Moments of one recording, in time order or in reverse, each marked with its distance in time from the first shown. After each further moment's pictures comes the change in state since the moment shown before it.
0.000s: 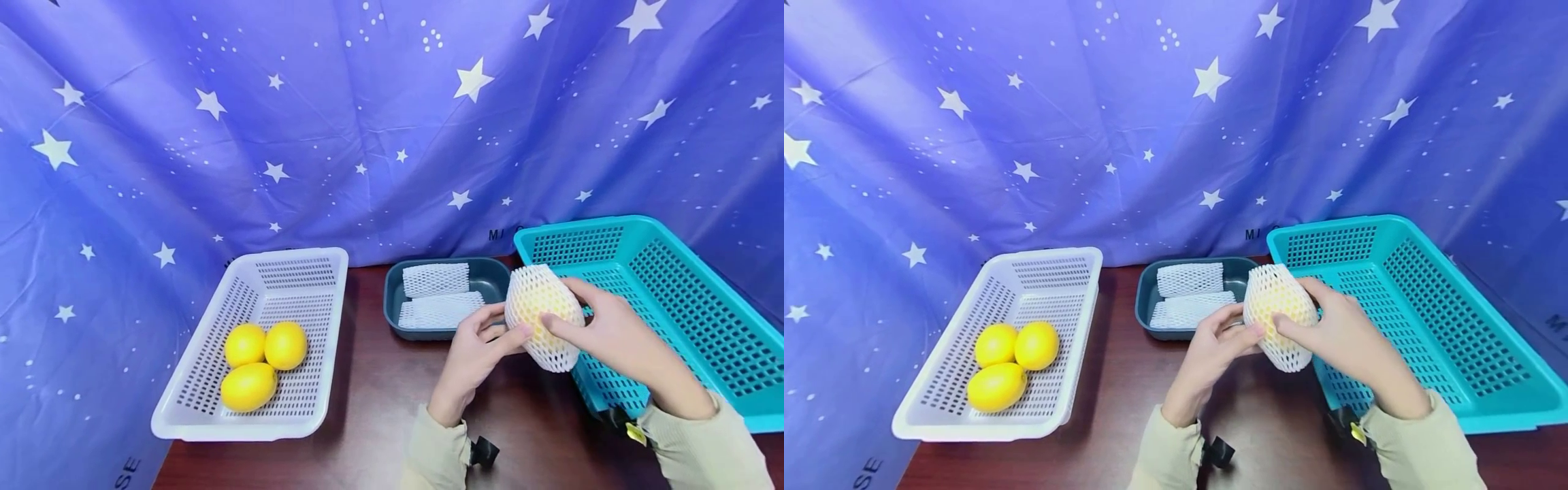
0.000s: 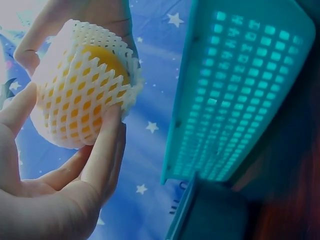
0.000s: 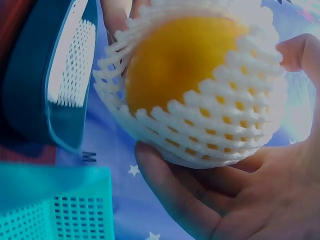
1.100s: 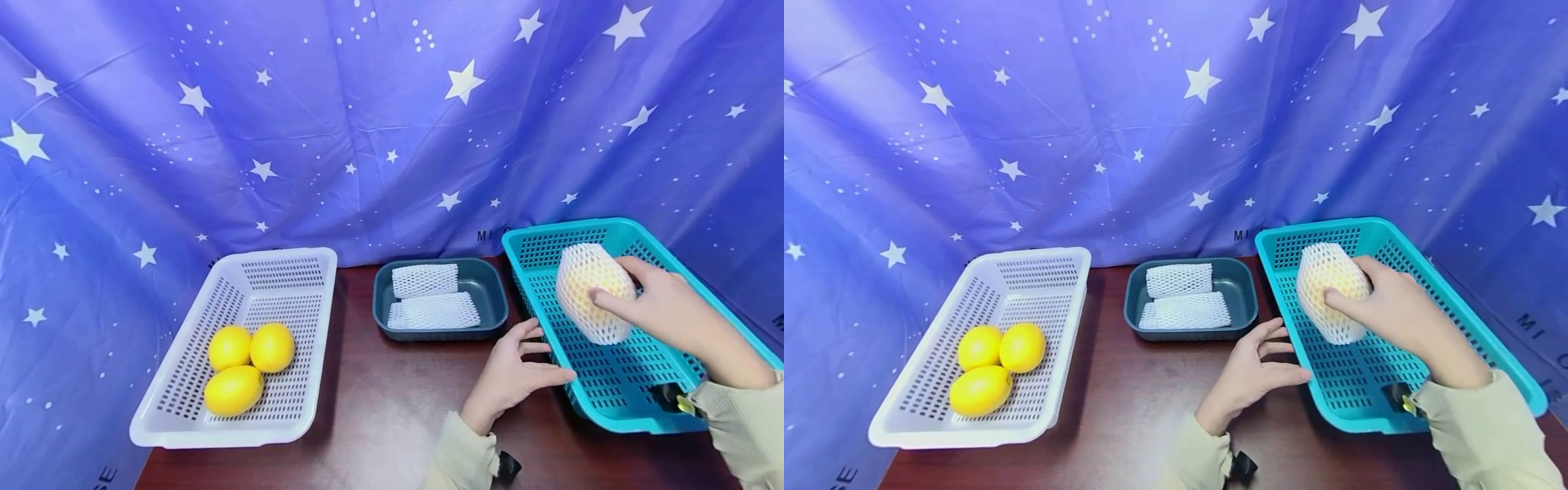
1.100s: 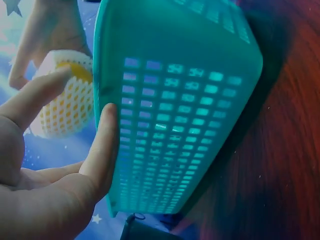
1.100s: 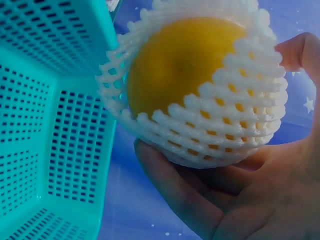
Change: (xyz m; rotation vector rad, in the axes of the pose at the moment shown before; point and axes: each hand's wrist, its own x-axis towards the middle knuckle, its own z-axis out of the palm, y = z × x) left_hand 0.008 -0.043 0.036 0.202 -0.062 -0.161; right_hand 0.005 0.046 -0.065 -0.222 0.022 0.085
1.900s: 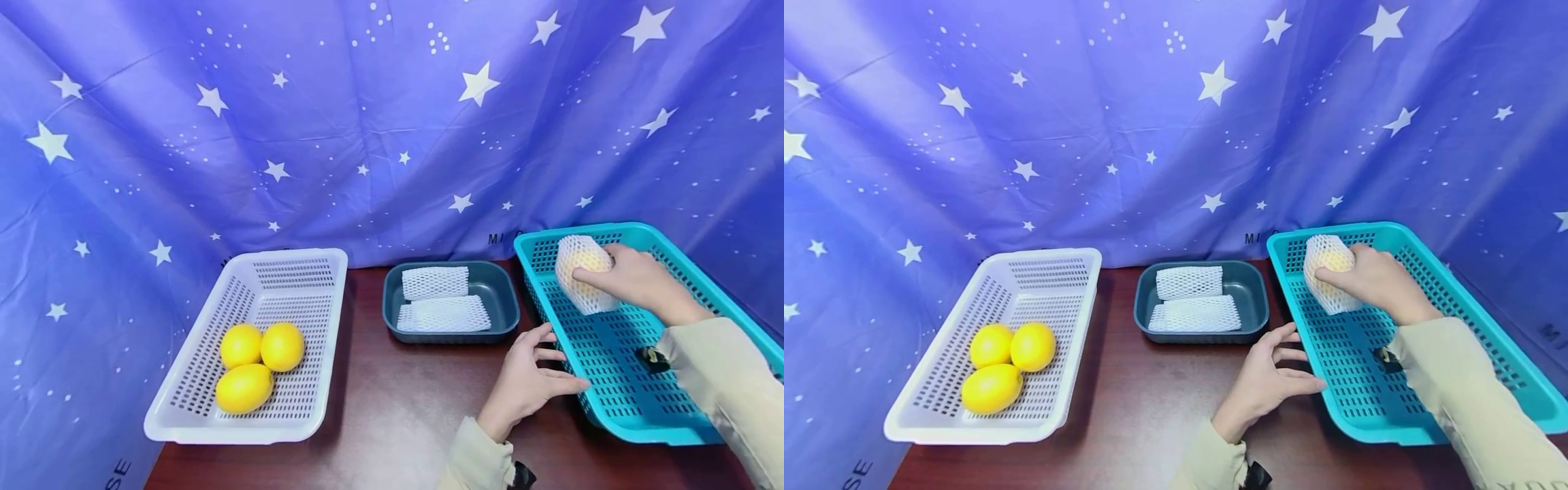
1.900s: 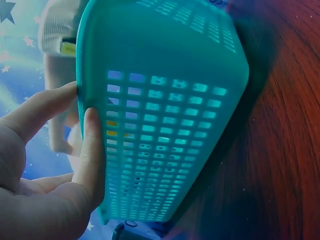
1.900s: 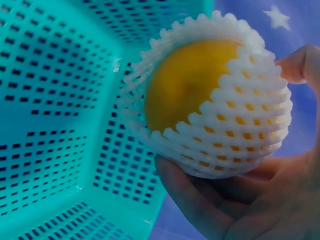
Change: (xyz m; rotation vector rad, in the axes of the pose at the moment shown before) left_hand 0.004 -0.005 0.010 -0.010 0.093 -0.011; right_hand 0.073 0.027 0.016 -0.081 -0.096 0.098
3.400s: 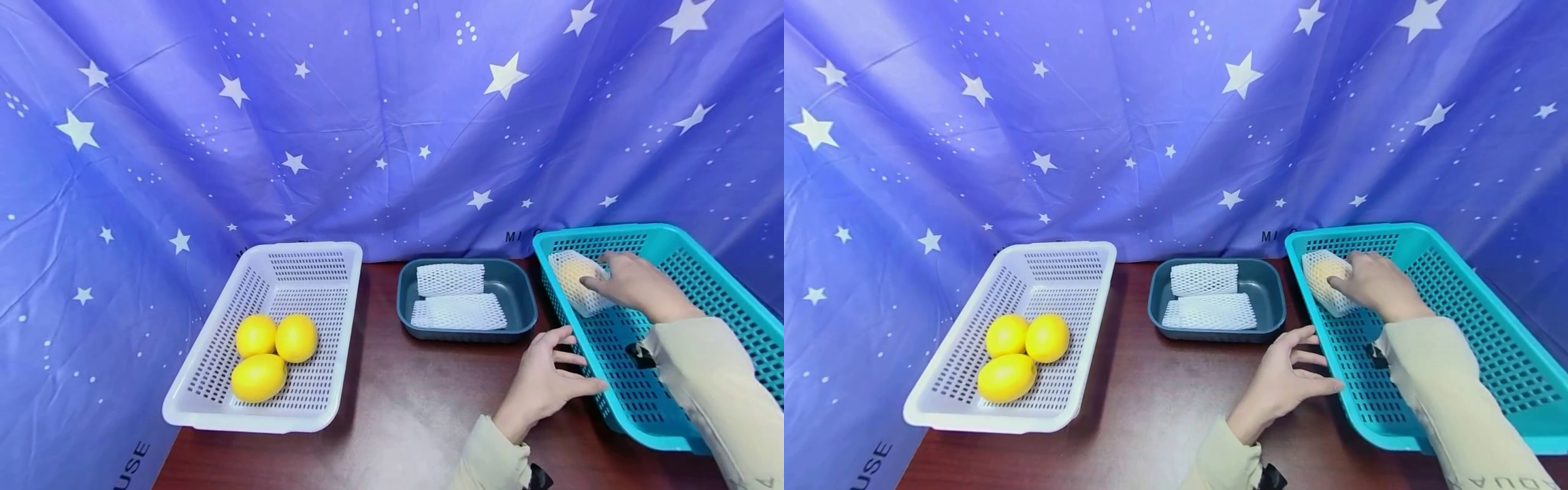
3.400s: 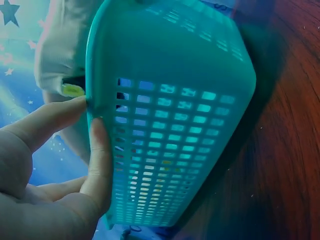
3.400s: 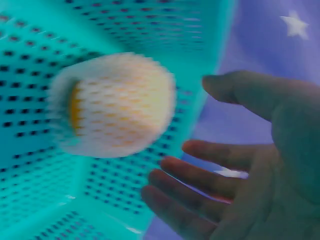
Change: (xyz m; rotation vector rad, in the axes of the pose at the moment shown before) left_hand 0.001 0.006 -0.002 0.156 0.023 0.002; right_hand 0.018 -0.015 0.013 -0.175 -0.135 0.001
